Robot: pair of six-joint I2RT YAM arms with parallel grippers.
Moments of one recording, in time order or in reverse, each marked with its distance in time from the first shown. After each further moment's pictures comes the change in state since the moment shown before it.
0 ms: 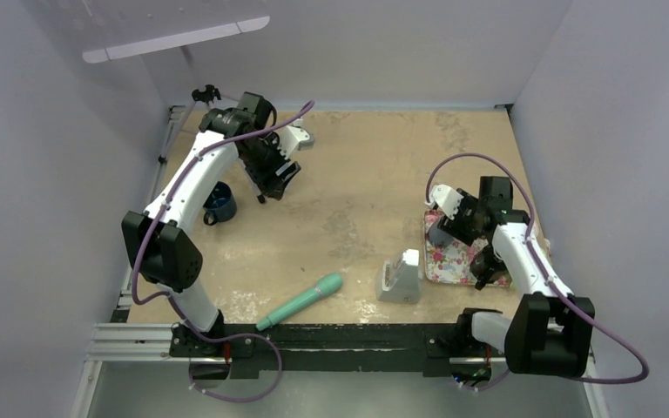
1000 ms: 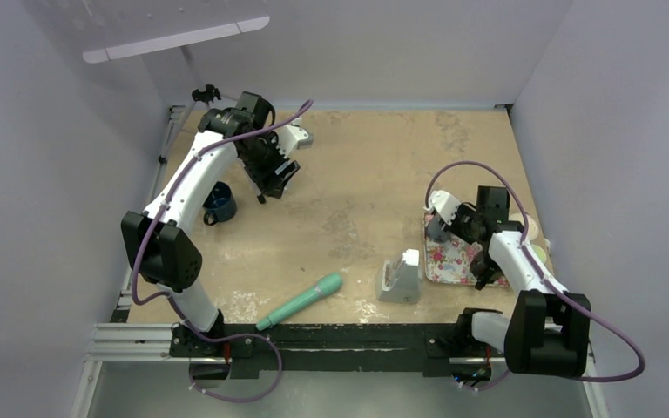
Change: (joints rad) left arm 0.008 -0.002 -0.005 0.015 0.000 0.000; right arm -0.002 0.023 -0.109 0.160 -0.053 0.035
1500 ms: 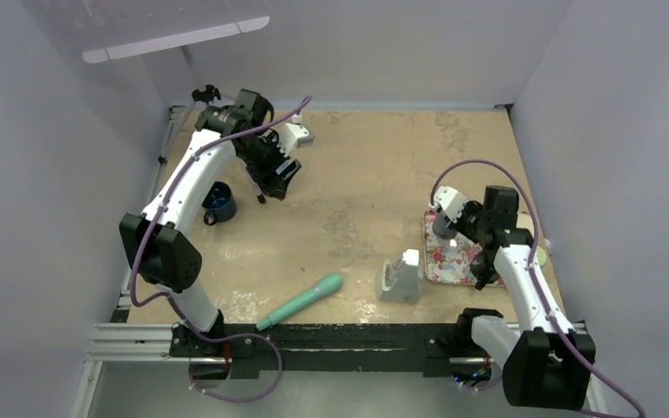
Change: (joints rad) left arm 0.000 -0.003 0.020 -0.036 0.059 -0.001; right arm -0.003 -0.167 -0.002 -0.060 0.037 0.039
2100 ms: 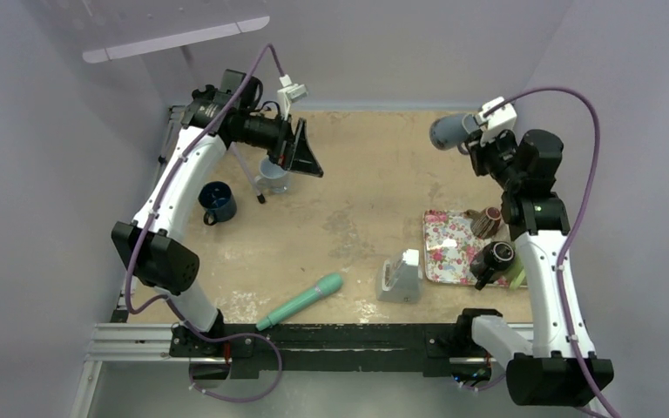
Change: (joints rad) left arm 0.020 -0.010 0.136 0.101 0.605 -0.437; right arm 0.026 0.001 0.493 0.068 -0.065 0.593
